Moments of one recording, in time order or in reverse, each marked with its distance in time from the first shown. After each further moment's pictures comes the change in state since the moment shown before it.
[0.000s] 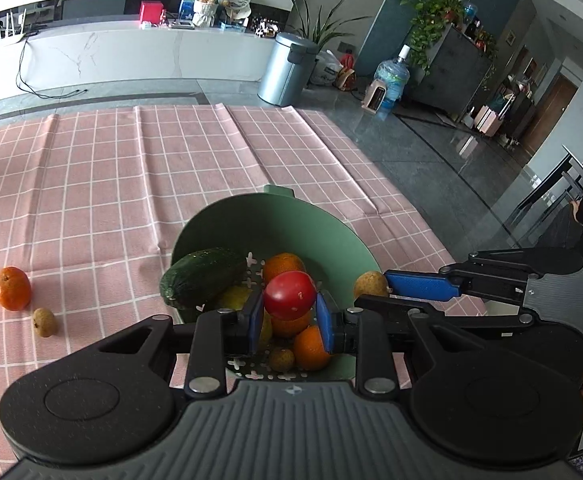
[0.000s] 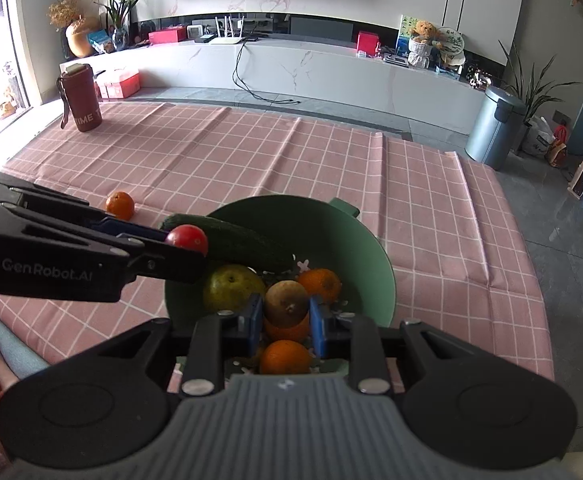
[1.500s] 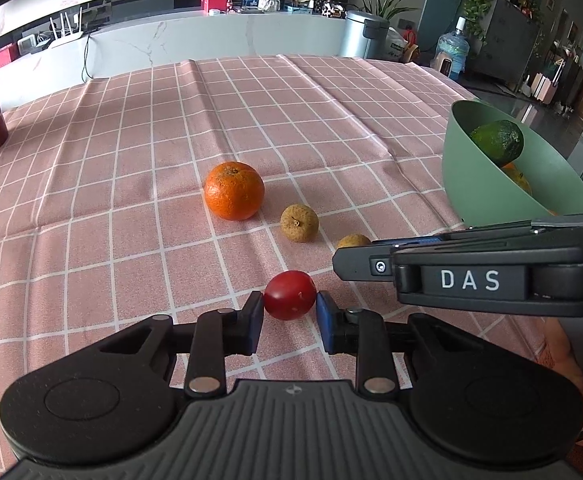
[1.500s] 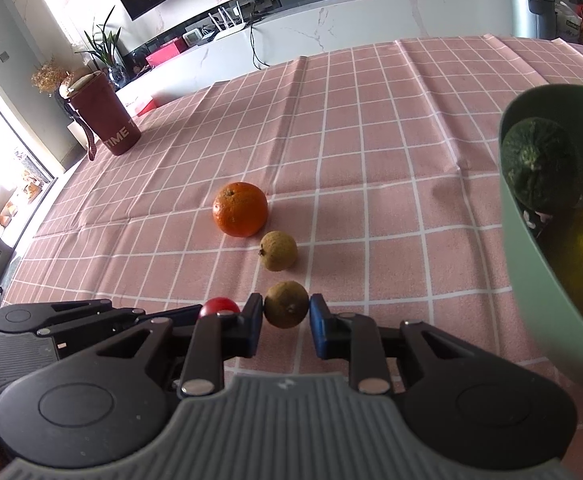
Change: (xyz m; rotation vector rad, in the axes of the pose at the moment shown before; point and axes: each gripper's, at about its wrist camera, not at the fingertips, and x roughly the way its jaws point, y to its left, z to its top) left arm -0.041 0.175 -0.083 0.069 0.014 0.210; right arm 0.146 0.168 0.008 0.352 0.025 0.209
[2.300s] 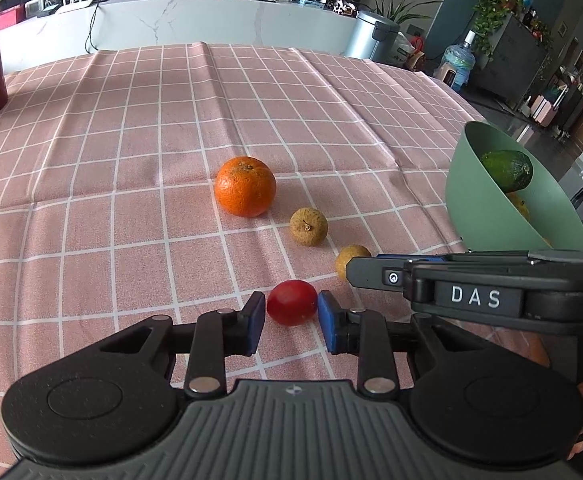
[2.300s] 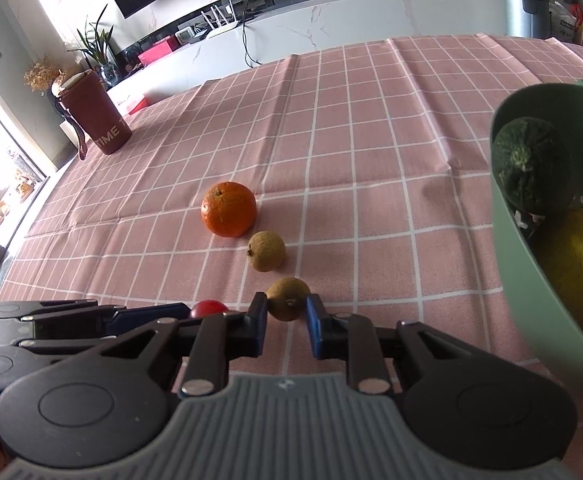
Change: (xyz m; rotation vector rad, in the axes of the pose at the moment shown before) left arm 0.005 0.016 0.007 -0.081 0.038 -0.064; right arm 0.005 -0.004 0.002 0.020 0.015 -0.023
